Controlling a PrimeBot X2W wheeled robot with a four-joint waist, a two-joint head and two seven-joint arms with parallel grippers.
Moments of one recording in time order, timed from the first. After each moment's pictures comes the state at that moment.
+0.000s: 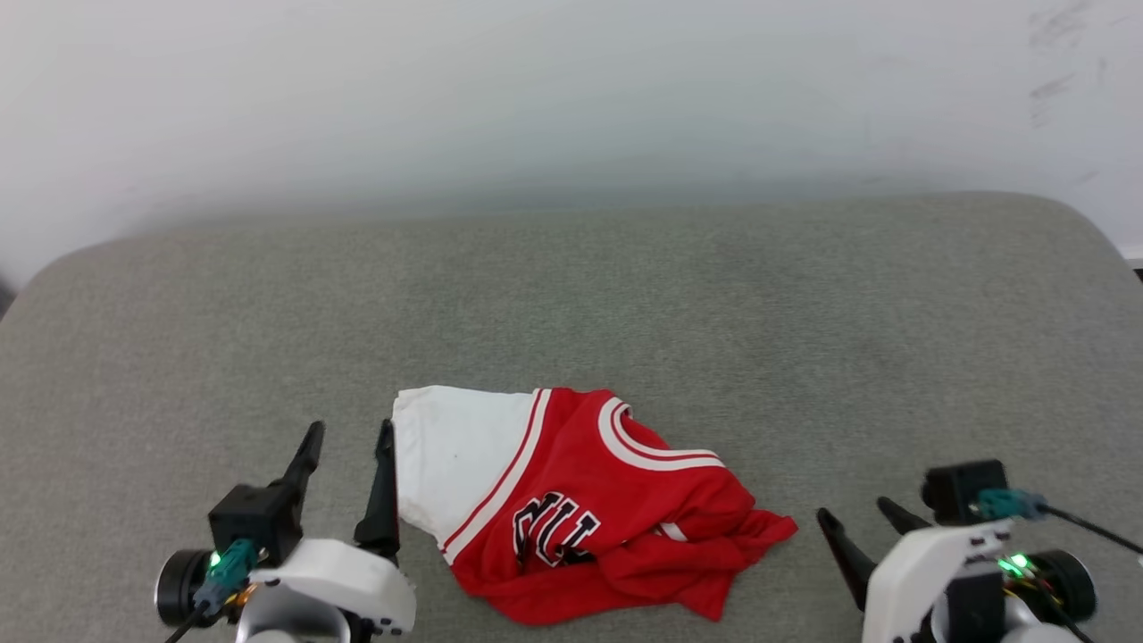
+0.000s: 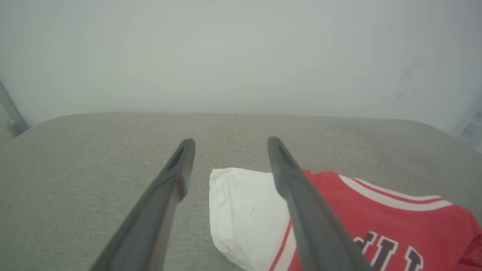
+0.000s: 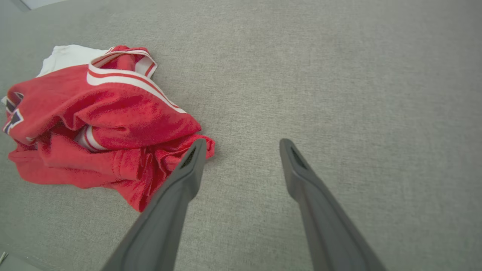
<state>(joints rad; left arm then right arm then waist) -0.06 0.34 -0.36 0.07 -0.50 0.23 -0.19 -0.01 -0.13 0.08 0.10 0.23 0.13 0.38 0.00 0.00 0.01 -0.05</state>
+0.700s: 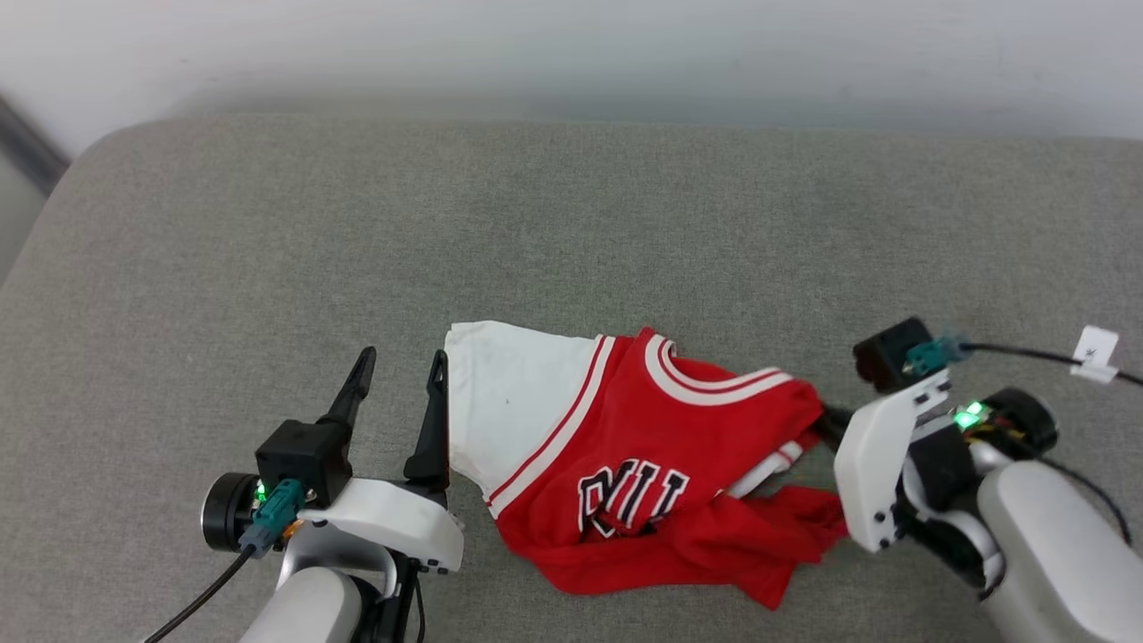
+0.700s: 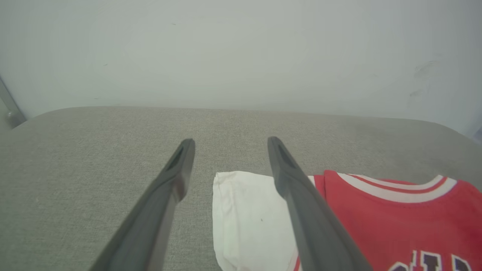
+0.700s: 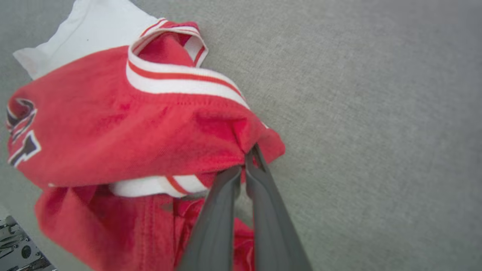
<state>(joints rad) -0.21 0.29 -0.42 0.09 -0.47 0.21 -0.19 -0.38 -0.32 0.42 0.25 0.44 0.13 0.54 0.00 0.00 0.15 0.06</state>
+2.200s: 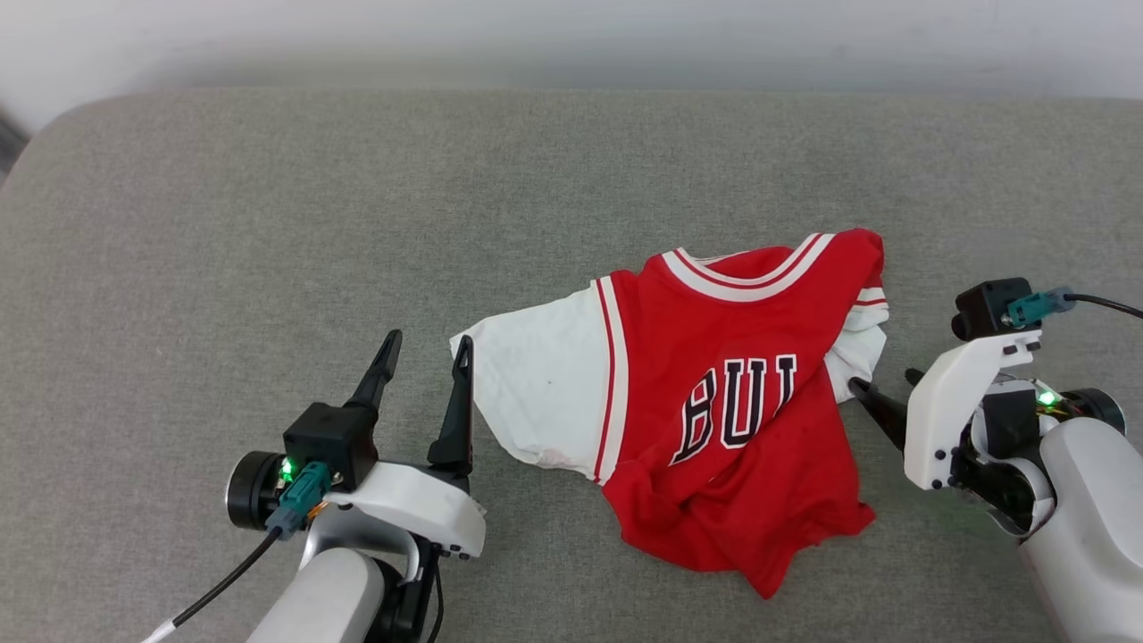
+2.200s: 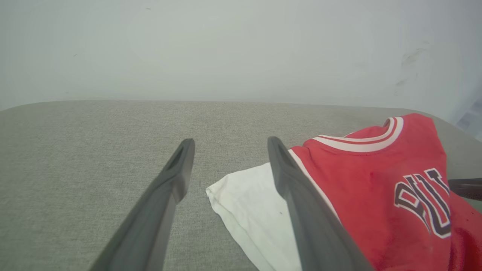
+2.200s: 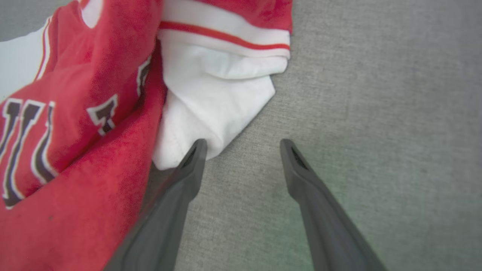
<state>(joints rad) -0.26 0.27 -0.46 0.13 -0.47 0.20 -0.21 -0.51 -0.32 0.26 0.56 0.52 0.13 0.48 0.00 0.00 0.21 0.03</state>
